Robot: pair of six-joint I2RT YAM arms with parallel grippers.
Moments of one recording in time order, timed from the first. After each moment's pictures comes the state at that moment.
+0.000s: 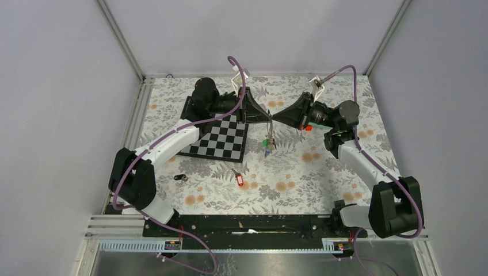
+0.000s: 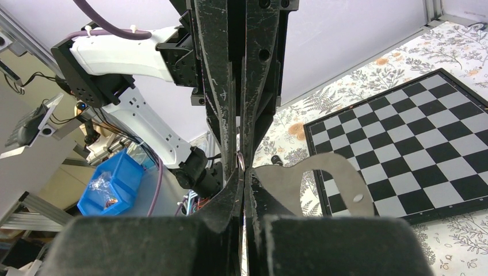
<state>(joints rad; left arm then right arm) -0.54 1.56 1.21 0.49 1.12 -0.64 0.24 1.30 0.80 0.89 -1.12 0.88</state>
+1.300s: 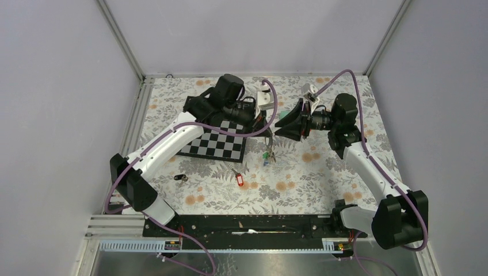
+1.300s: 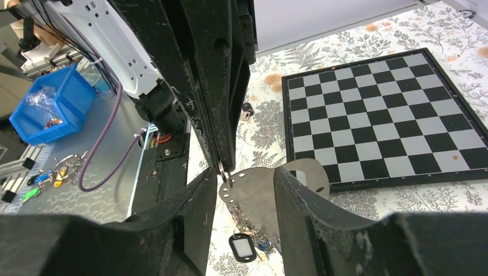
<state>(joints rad) -0.71 1.57 1.60 -0.63 0.85 0.32 0.23 1.21 0.87 0.33 -1.25 0.26</state>
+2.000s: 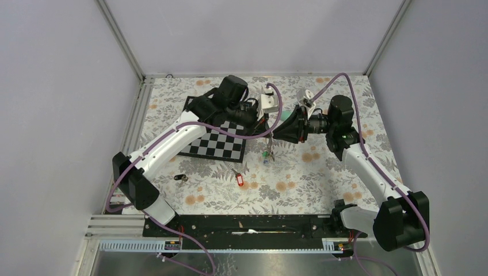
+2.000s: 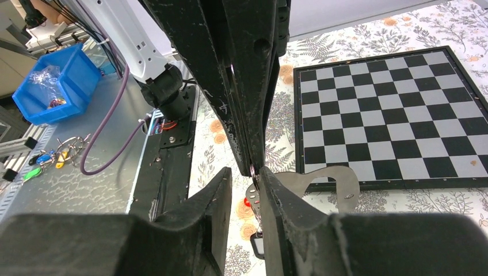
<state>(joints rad) -0.74 1.59 1.63 -0.71 0.75 0.39 0.27 1.20 0.86 0.23 -1.28 0.14</state>
